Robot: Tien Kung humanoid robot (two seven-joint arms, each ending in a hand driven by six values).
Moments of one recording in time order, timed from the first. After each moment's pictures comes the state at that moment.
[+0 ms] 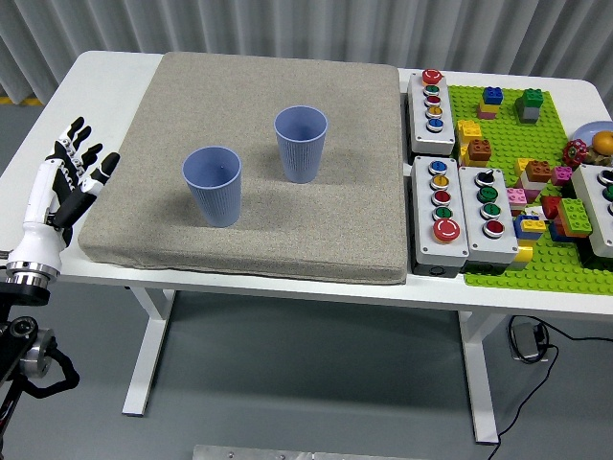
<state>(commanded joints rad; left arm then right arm) 0.03 0.28 -1.40 -1.46 1.28 0.16 -0.25 0.11 -0.05 2.13 0.21 -2.27 0.00 -0.20</state>
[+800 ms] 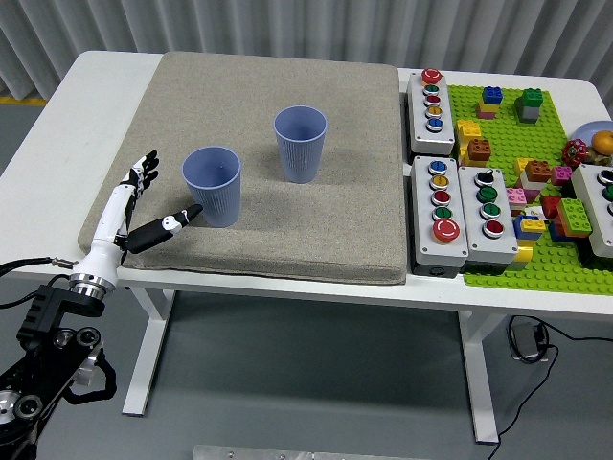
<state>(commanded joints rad) -0.10 0.21 -1.23 -1.28 1.40 0.22 -0.25 0.13 -0.04 2.13 0.21 -2.27 0.00 -0.20</state>
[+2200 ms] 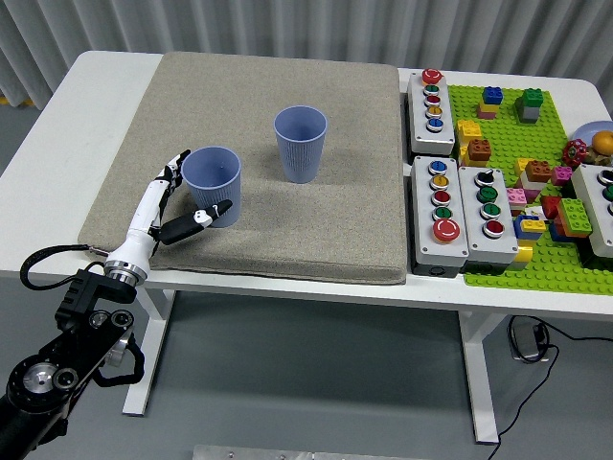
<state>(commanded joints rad) -0.23 0.16 -1.15 -1.14 1.37 0.22 -0.25 0.12 -0.04 2.14 0.21 -2.27 0.00 -0.20</state>
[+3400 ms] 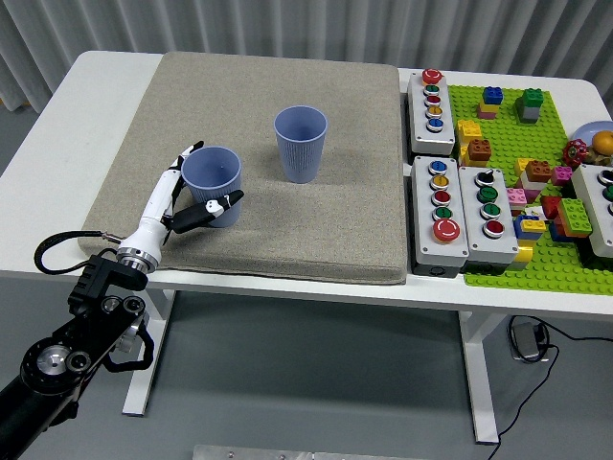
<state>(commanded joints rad) -0.30 0.15 -1.11 -1.08 1.36 0.22 -0.25 0.13 -0.04 2.14 0.21 -2.27 0.00 -0.20</state>
